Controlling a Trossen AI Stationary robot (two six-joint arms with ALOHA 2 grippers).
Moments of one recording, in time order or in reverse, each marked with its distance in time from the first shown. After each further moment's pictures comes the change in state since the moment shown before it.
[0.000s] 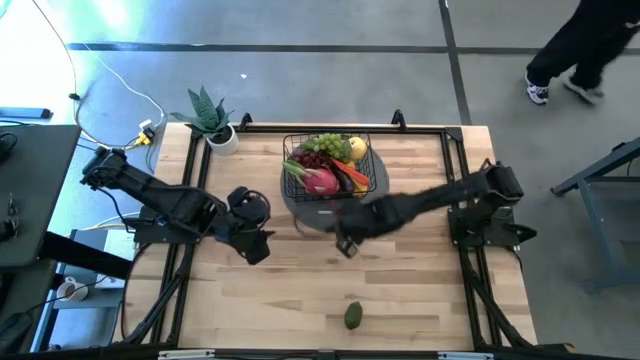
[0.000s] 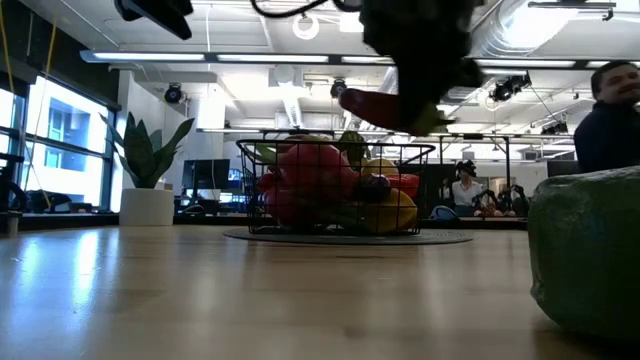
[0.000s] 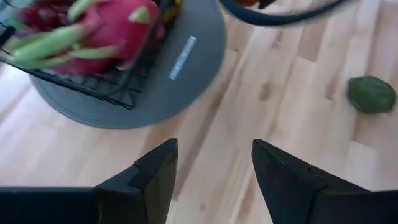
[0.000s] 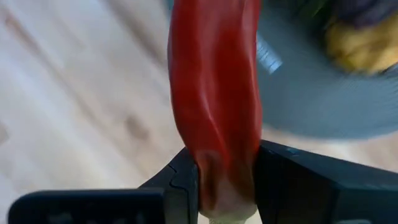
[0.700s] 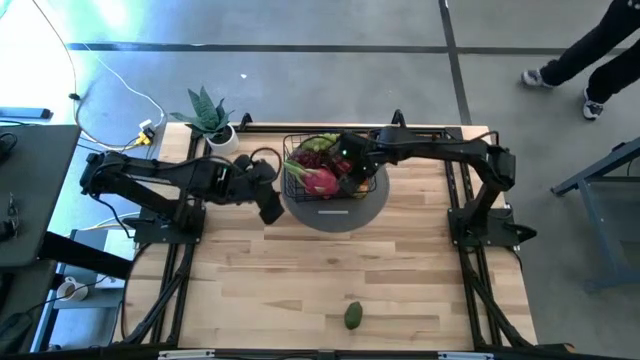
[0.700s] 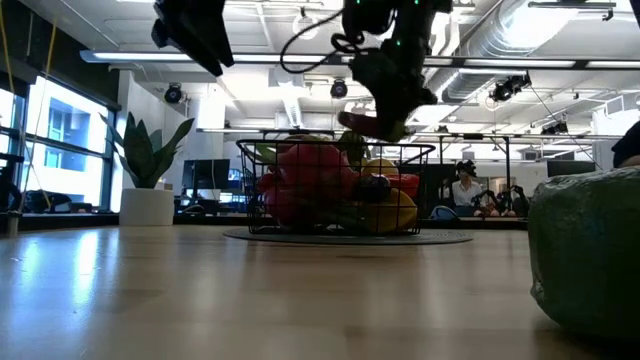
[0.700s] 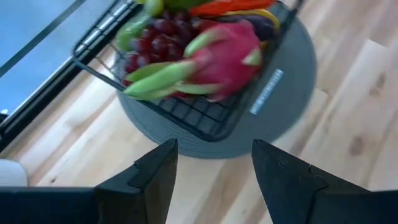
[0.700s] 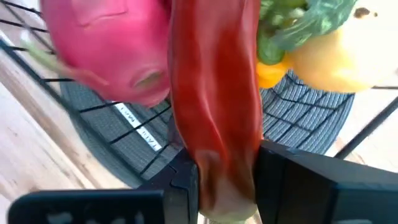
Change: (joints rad) left arm 0.329 0.000 0.000 0.016 -0.009 0.159; right arm -0.473 -0.001 0.113 -0.079 -0.122 -0.483
